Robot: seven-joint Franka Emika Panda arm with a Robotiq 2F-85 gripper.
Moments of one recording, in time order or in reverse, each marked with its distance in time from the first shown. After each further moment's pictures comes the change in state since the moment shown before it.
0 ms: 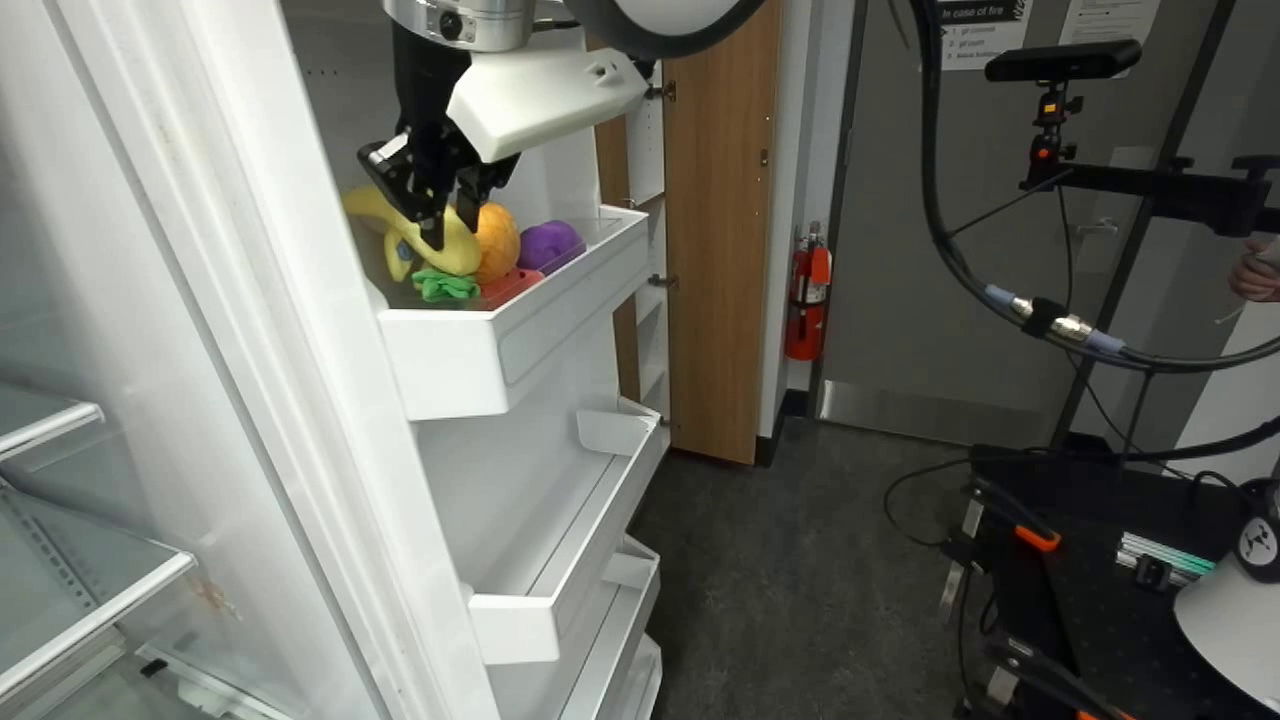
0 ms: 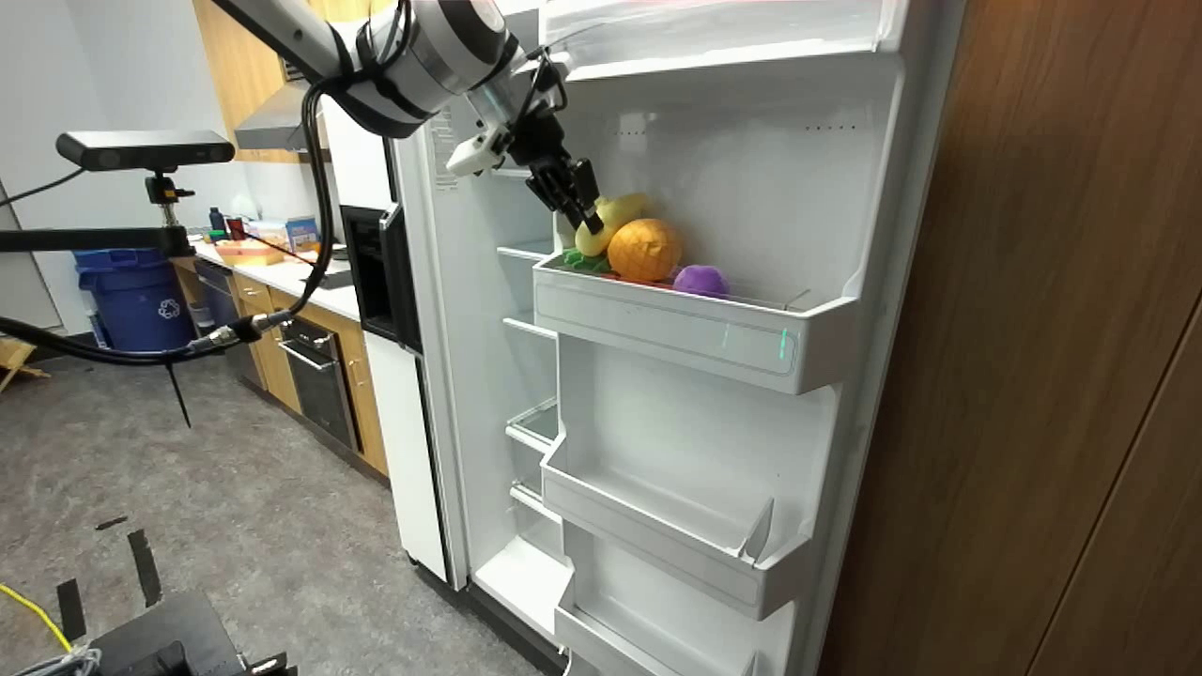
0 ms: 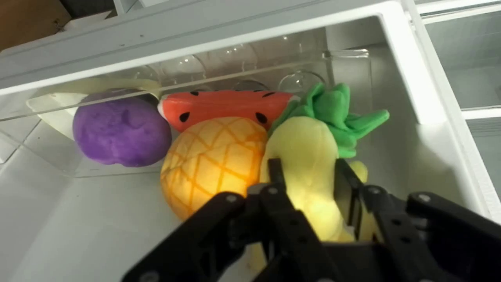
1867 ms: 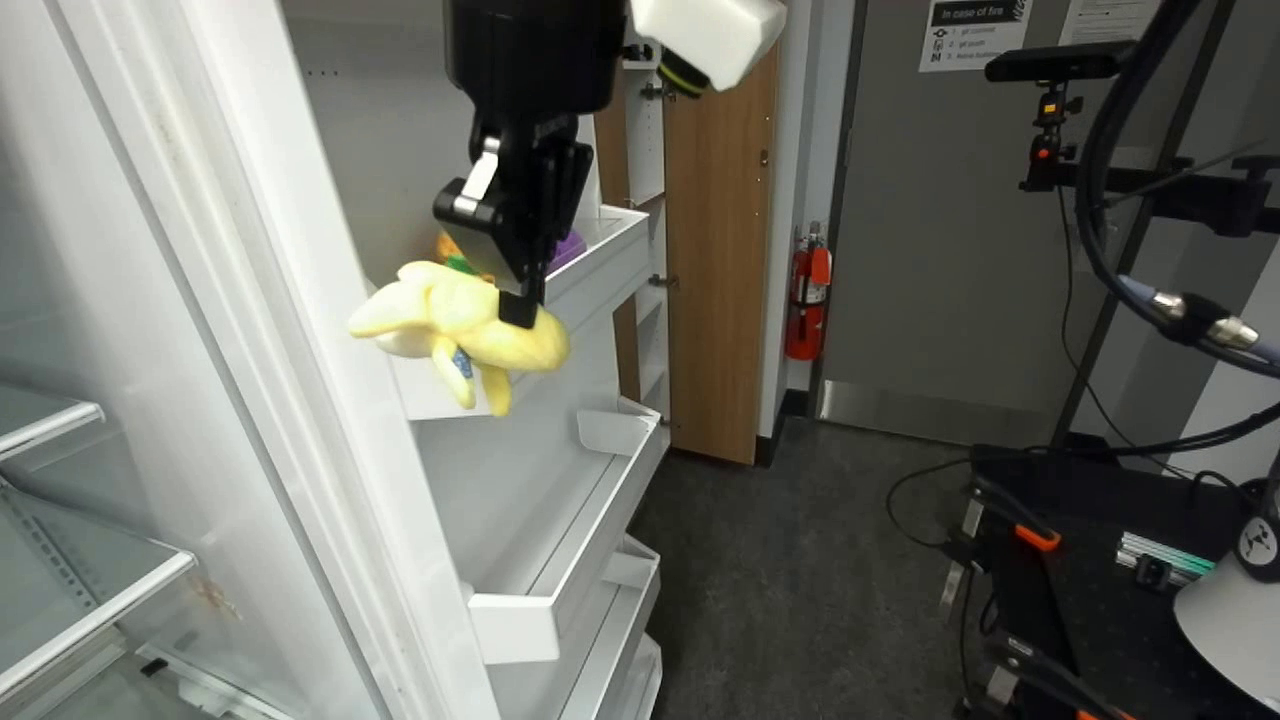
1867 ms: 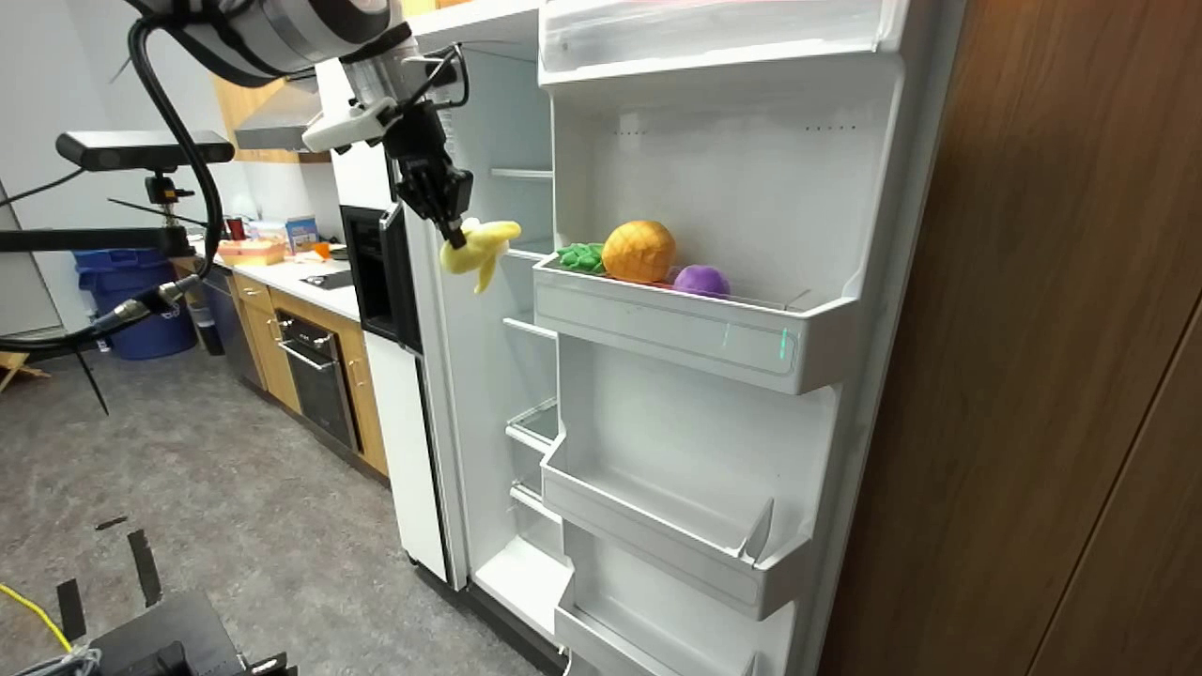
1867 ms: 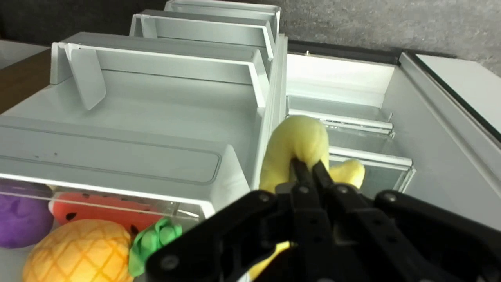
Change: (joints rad) arm 0.056 -0.227 0.125 -0.218 0.342 -0.169 -0.386
